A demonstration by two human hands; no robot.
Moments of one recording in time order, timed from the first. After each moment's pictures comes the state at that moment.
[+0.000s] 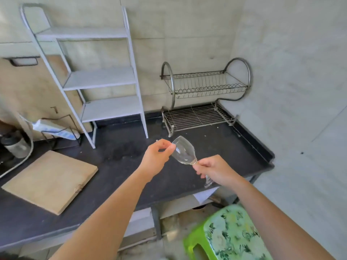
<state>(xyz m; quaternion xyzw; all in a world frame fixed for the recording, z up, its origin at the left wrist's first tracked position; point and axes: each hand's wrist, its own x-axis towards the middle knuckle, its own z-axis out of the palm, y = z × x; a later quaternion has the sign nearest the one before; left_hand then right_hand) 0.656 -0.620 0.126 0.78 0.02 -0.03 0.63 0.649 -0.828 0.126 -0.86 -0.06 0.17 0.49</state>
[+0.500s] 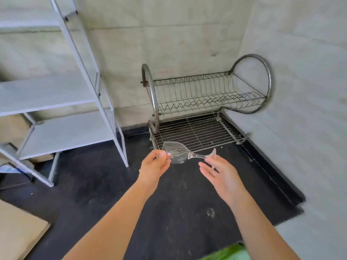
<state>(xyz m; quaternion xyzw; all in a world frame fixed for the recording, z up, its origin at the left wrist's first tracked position) 0.879 -0.662 0.059 0.61 0.15 -0.06 0.78 0.868 -0.863 0.062 -0.46 0.21 0.10 0.86</state>
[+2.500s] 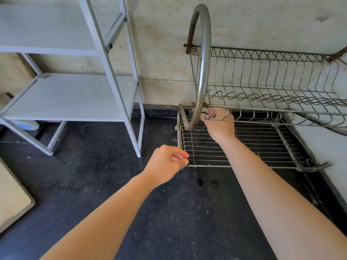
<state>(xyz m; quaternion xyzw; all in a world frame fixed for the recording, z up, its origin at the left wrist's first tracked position) 0.969 -0.619 -0.014 0.86 0.11 -0.07 0.49 1.110 -0.747 0.005 -0.92 -0.03 0.00 0.39</state>
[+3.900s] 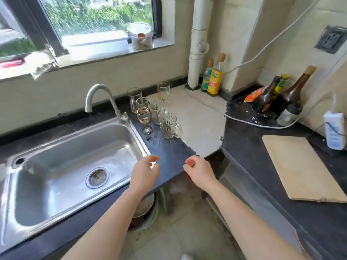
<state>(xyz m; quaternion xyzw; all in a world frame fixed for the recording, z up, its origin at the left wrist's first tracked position) 0.133 -0.204 0.036 0.65 0.64 0.25 0.33 0.316 -0.232 0.034 -0.74 -0.52 0.34 0.26</state>
